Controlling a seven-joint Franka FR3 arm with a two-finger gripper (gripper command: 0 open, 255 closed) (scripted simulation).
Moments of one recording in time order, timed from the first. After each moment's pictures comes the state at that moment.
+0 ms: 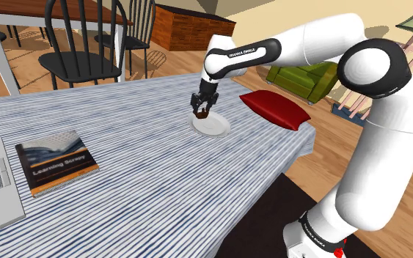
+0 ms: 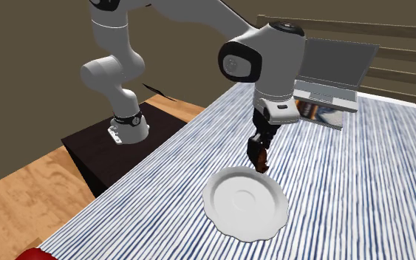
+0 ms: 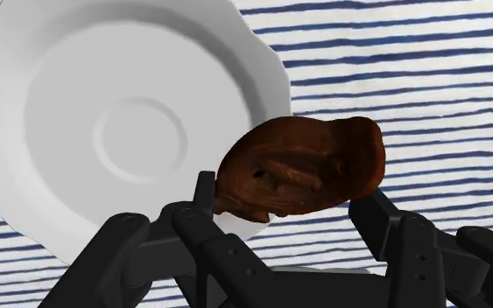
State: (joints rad) arm 0.03 0.33 0.07 -1.81 0.01 2.14 0.09
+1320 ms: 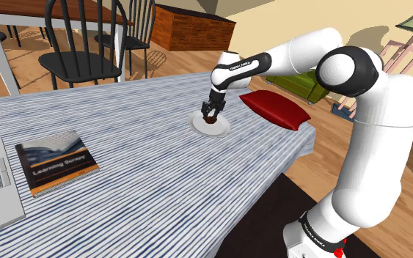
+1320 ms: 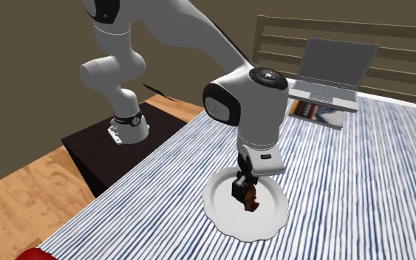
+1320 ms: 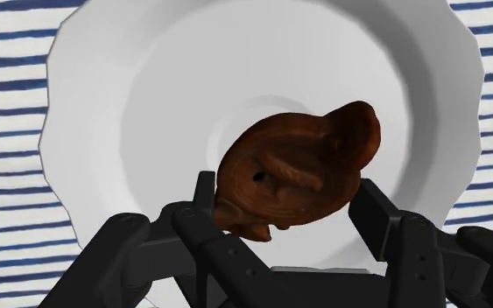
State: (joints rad) arm -0.07 0.46 0.02 -1.79 0.03 2.25 -0.07
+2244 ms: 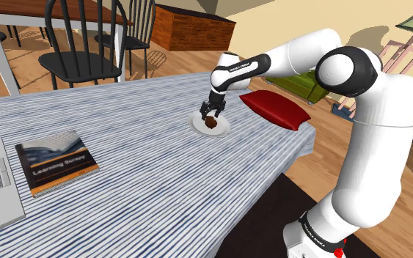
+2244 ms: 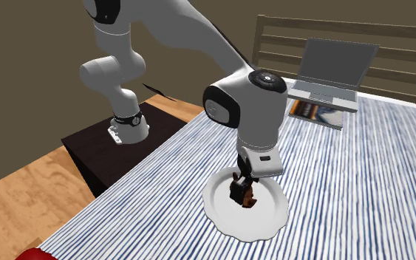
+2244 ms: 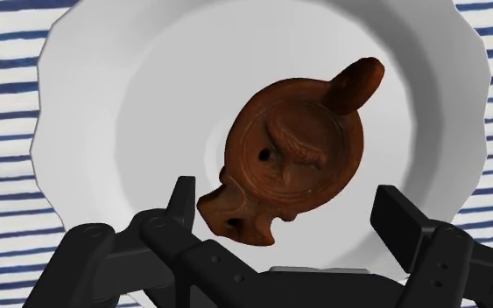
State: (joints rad) arm -0.07 0.46 0.02 -1.80 0.03 2.26 -0.07
